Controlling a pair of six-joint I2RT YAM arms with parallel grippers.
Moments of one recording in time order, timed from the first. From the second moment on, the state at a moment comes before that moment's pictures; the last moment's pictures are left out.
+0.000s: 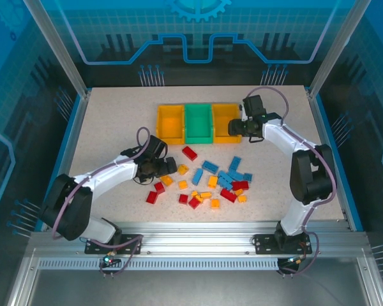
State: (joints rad) left arm -0.47 1.45 0.85 -0.58 -0.02 -0.82; right arm 0.25 1.77 1.32 -0.53 -0.01 0.25
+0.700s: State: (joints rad) left arm -0.50 1.56 0.86 -0.63 0.00 -1.06; right arm 0.11 1.64 1.11 -0.53 -0.01 0.29
